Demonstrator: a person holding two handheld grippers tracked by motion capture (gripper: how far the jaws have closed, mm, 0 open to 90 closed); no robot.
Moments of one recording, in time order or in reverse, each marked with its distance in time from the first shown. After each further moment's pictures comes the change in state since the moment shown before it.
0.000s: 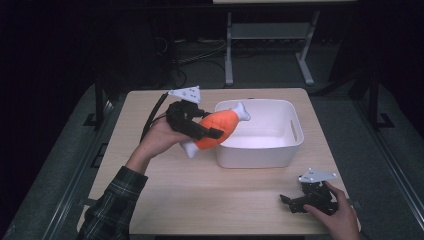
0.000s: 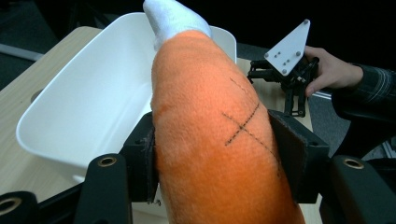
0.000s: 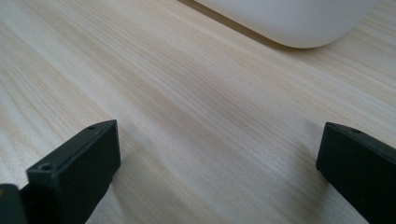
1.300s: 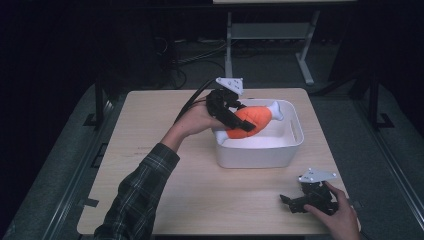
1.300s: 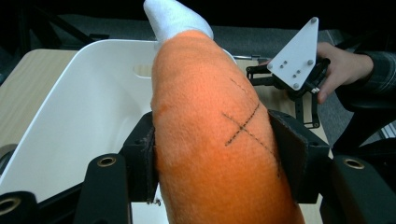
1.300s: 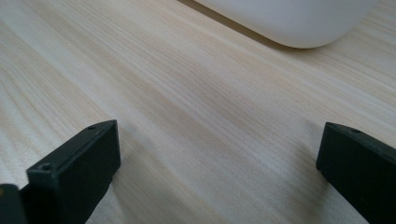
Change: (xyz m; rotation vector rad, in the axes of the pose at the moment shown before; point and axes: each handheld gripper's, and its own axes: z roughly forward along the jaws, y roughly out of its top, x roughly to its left) left arm 0.026 0.054 0.081 0.085 -0.136 0.138; right arm 0.000 0.000 0.000 0.003 -0.001 0.002
